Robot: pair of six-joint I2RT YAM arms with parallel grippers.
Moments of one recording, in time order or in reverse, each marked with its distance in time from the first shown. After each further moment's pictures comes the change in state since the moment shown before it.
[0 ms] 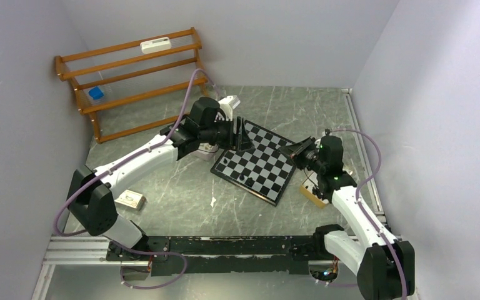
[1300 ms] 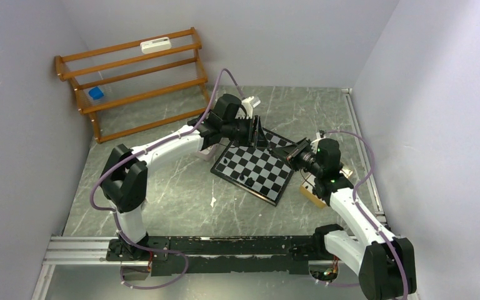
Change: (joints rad) left arm -0.041 0.291 0.180 0.093 0.137 -0.076; right arm 0.038 0.005 -0.068 0.150 -0.089 0.081
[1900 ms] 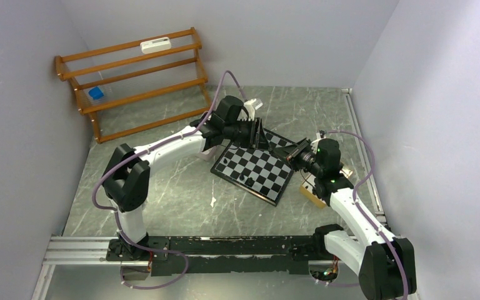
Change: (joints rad) left arm -0.012 0.011 0.000 0.007 0.015 -0.006; right arm 0.000 -0.002 0.000 -0.006 0.005 0.003
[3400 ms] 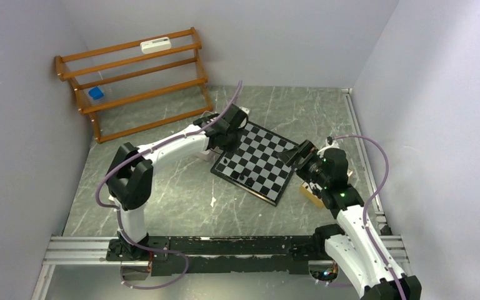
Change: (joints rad) left arm -0.013 0.031 0.051 -0.397 -0.623 0.296; right arm 0.004 -0.250 0.004 -0.322 0.166 -0.288
